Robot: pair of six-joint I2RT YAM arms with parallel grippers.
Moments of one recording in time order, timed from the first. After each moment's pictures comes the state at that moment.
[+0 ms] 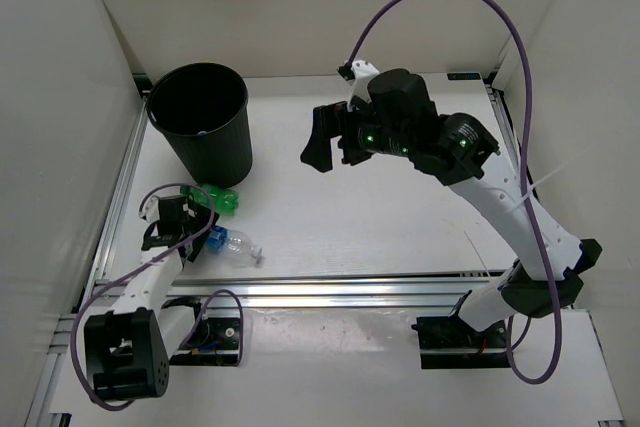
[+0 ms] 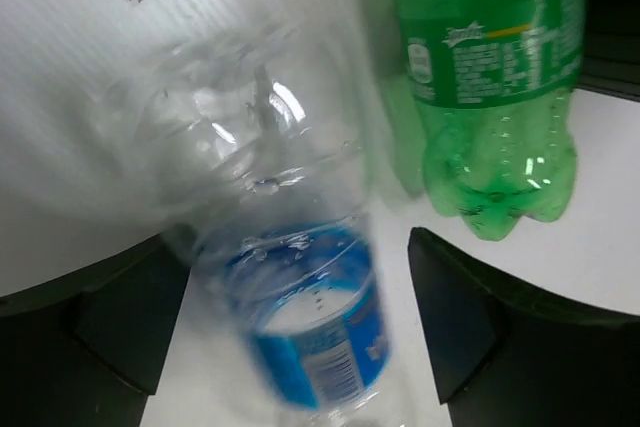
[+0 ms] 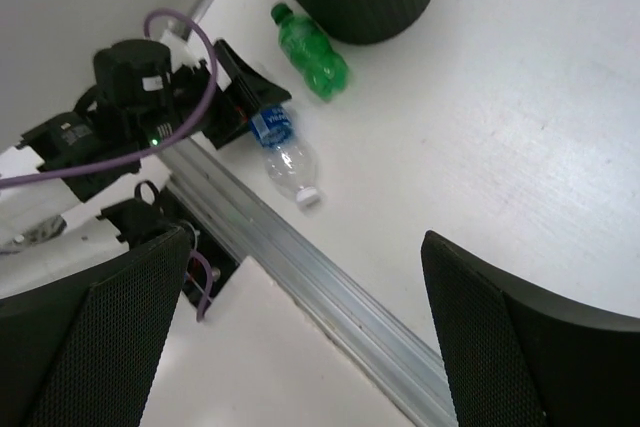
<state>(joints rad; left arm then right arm) 0.08 1.03 0.40 -0.29 -0.10 -0.94 0.90 1.50 1.99 -0.96 -0.06 0.41</state>
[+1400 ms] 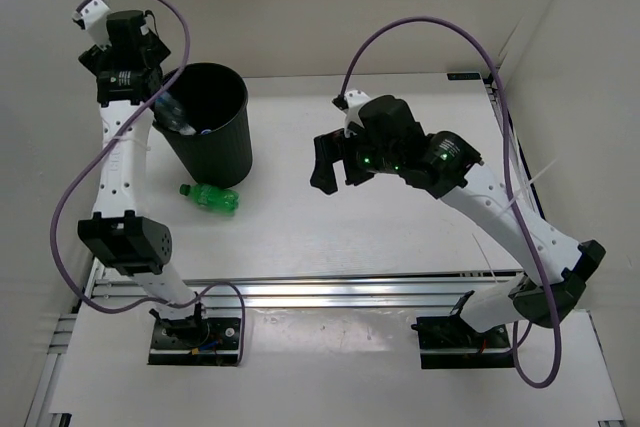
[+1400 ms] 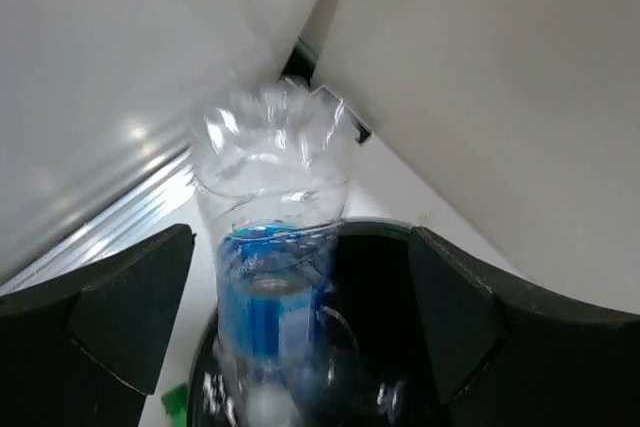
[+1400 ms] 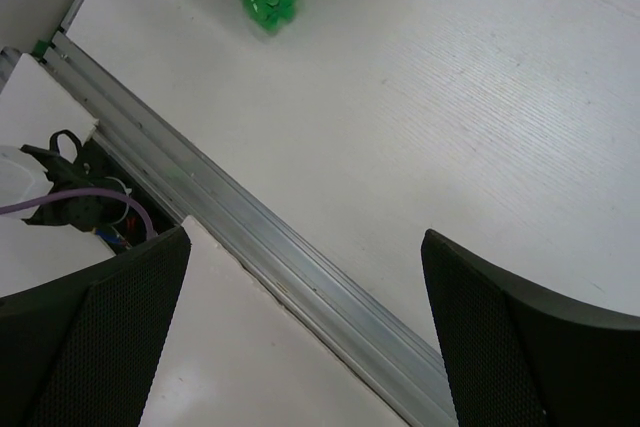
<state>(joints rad) 0.06 1.71 2.05 -0.66 -0.58 -0.47 0.90 1.42 1.69 -0.89 -0.06 0.34</state>
